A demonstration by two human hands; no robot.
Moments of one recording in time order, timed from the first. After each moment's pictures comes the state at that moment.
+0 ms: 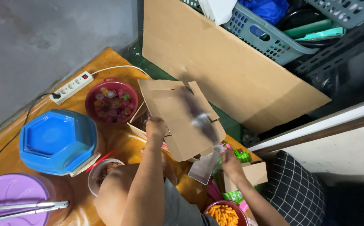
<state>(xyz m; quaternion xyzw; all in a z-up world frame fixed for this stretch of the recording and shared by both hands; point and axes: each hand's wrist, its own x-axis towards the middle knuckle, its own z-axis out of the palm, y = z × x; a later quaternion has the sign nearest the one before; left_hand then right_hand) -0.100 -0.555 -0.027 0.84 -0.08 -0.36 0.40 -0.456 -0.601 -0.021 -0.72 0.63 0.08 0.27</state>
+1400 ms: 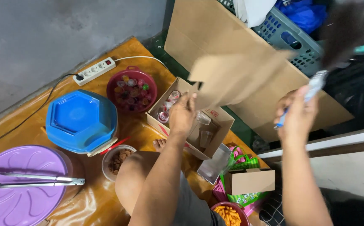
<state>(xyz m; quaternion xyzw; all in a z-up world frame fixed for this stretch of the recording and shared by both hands) -0.132 -0.515 0.172 0.80 -0.24 -0.22 0.51 -0.337 -0.646 0.285 -0.59 0.44 -0.48 0.48</state>
